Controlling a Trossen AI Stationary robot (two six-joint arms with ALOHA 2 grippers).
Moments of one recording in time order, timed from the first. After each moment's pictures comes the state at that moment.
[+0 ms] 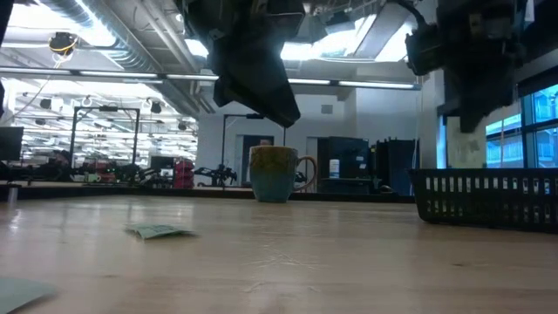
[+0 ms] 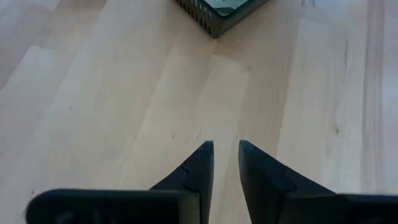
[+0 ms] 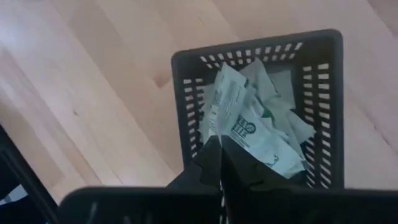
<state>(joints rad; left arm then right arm) -0.26 1.78 1.23 -0.35 -0.23 -0.54 0.25 1.33 0.92 -0.82 -0.01 0.94</state>
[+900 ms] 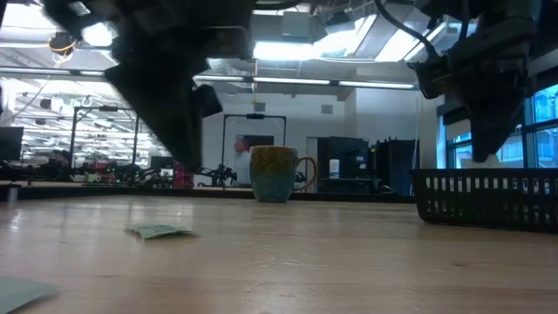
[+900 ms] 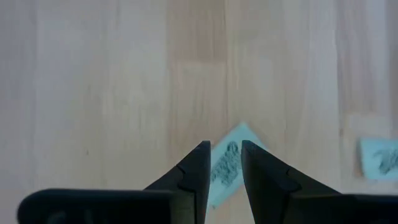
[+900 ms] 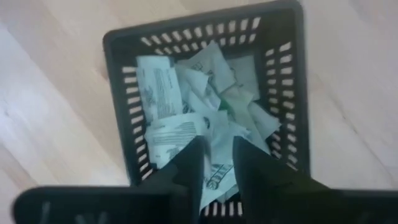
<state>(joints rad) -0.36 1.78 1.16 -0.50 -0.04 -0.39 0.25 1.33 0.81 -0.79 0.04 0.94</state>
